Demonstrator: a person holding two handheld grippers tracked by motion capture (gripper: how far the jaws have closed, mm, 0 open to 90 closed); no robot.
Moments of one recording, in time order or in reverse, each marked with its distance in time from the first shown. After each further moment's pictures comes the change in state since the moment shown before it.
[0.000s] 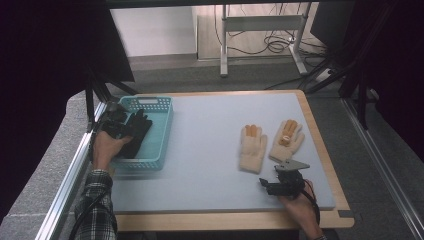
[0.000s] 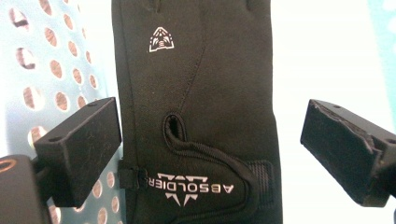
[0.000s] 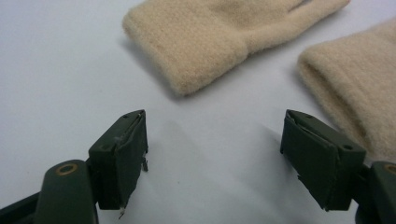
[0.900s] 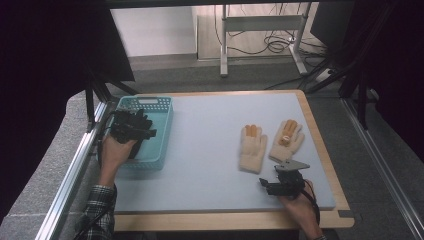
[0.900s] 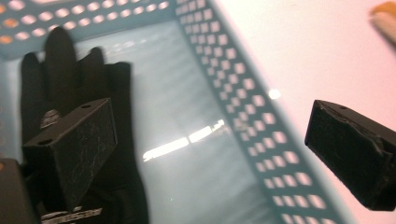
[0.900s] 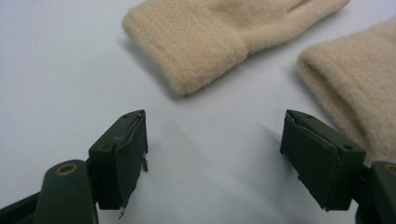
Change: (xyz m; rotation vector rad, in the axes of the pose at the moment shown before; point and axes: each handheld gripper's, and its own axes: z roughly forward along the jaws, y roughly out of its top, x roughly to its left) left arm -0.064 -0.022 -0.043 -0.329 -0.188 0.156; right arm 0.000 0.000 0.000 0.001 -0.001 0.003
